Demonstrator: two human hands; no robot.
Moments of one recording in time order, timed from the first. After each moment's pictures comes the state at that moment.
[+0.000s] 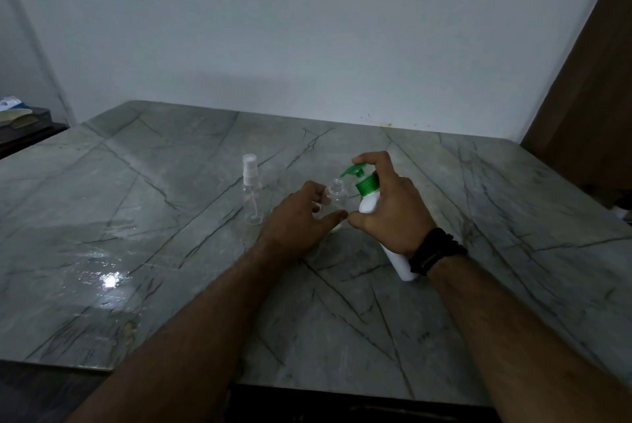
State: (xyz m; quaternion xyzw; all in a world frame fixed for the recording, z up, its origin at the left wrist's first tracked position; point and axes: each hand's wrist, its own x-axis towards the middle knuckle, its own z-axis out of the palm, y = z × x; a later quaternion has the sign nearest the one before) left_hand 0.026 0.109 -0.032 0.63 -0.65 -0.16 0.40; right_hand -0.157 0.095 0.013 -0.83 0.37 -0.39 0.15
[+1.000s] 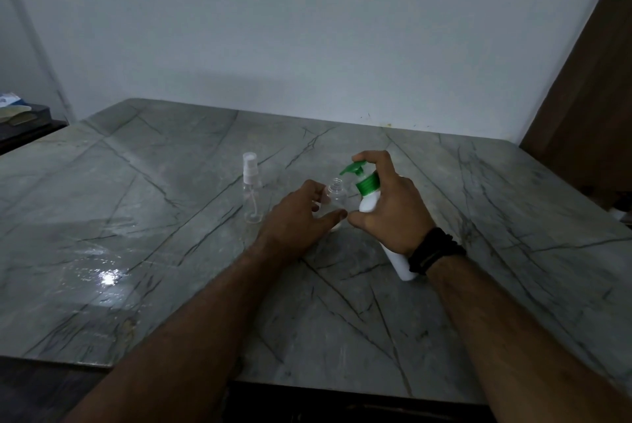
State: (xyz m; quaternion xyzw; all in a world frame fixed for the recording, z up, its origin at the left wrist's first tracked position) left_hand 0.027 0.110 -0.033 0.62 -0.66 -0.15 0.40; right_hand -0.157 0.095 0.013 -0.82 0.37 -0.40 0.16
